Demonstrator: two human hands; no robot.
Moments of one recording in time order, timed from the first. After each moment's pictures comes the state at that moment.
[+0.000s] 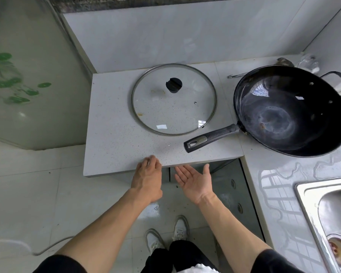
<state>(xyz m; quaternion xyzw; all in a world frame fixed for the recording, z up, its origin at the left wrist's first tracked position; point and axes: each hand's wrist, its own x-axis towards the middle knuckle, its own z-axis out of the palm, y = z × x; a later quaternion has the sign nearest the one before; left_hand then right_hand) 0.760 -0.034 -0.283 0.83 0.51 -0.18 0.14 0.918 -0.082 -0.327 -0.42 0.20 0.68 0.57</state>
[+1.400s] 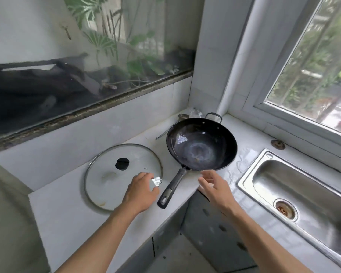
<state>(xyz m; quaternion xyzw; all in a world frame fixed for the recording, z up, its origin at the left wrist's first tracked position) 0.822 0.080 -0.157 0.90 0.32 0.05 0.29 0.981 -0.123 -0.159 -0.84 -0.25 0.17 0.45</state>
